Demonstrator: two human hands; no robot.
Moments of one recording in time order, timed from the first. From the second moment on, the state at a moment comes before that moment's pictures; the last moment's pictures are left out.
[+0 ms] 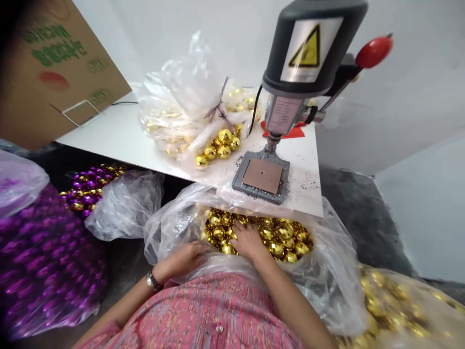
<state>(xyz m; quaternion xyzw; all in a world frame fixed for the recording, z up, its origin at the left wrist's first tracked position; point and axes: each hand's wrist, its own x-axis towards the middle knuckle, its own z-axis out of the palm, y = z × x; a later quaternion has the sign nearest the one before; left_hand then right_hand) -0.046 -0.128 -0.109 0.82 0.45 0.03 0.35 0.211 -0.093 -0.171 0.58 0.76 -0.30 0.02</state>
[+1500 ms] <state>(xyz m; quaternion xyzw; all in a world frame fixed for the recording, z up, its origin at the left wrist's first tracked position) 0.014 0.047 -0.013 0.29 0.34 0.42 0.79 0.270 -0.139 -0.258 0.61 0.73 -0.25 -0.17</state>
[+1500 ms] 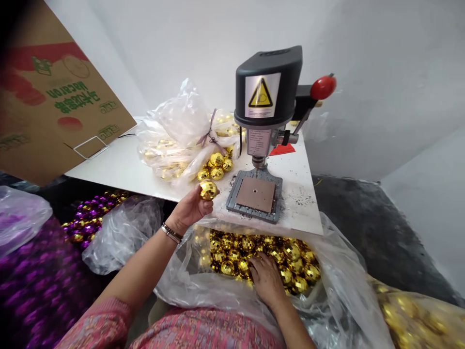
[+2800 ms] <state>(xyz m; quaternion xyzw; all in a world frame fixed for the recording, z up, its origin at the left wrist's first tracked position) 0.140 0.087 0.000 0.78 0.50 0.18 0.34 0.265 -0.140 -0.219 0.60 0.71 -0.28 -0.25</state>
